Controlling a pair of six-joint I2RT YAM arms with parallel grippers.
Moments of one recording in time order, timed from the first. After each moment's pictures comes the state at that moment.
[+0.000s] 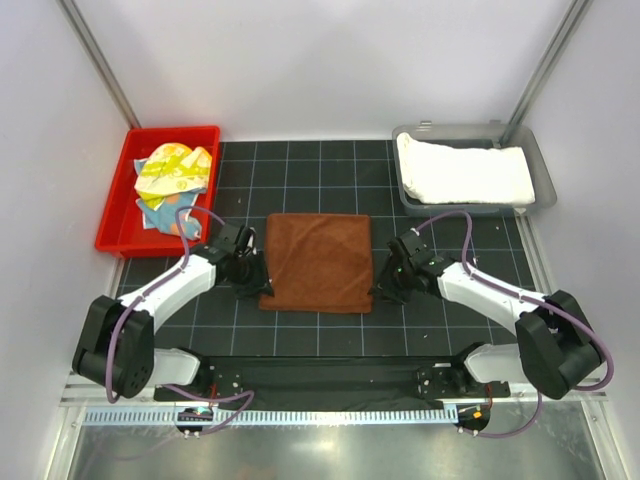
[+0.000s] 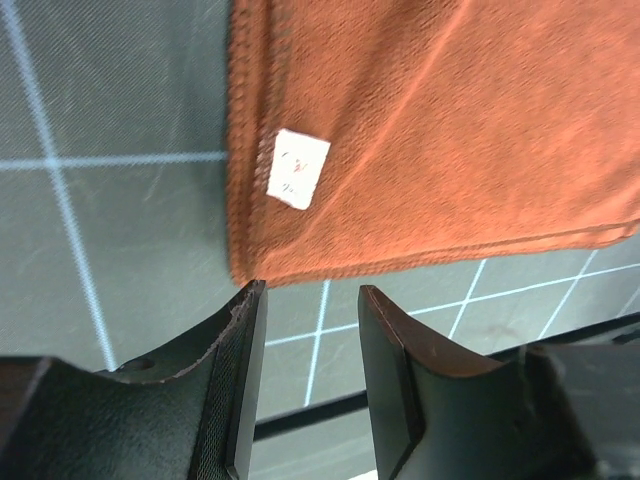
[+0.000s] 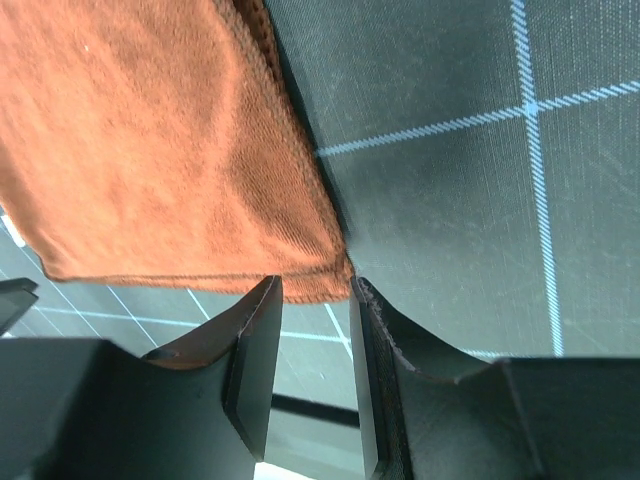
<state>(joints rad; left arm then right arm) -0.39 1.33 0.74 -0.59 0.18 -0.58 0.55 1.30 0.67 -0.45 -0.08 1.04</state>
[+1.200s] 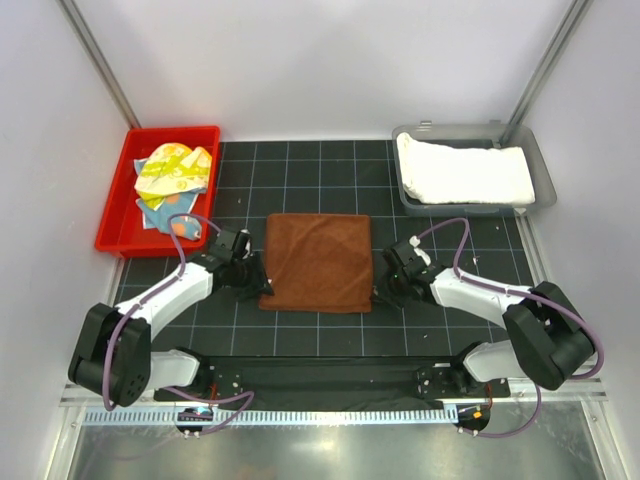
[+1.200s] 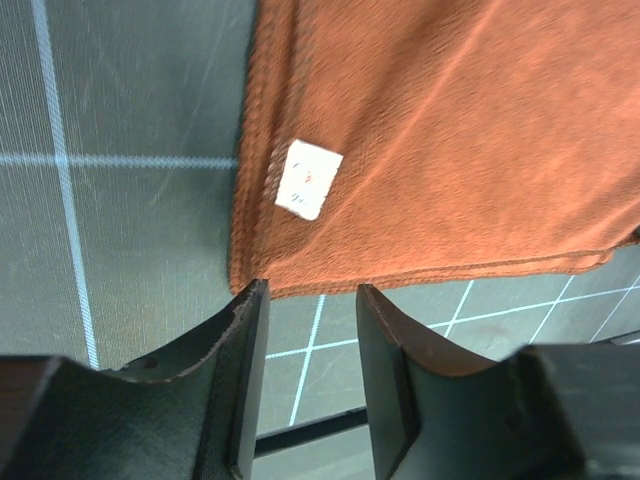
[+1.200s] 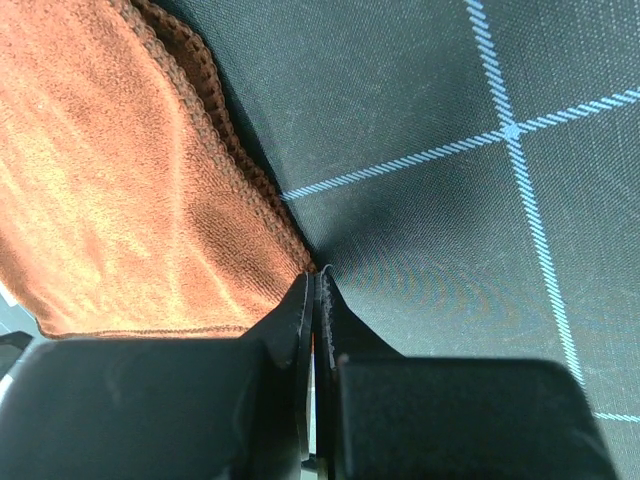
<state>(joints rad) -0.39 1.28 0.68 -0.50 0.16 -0.66 0.61 1.35 0.59 -0.31 0.02 1.18</state>
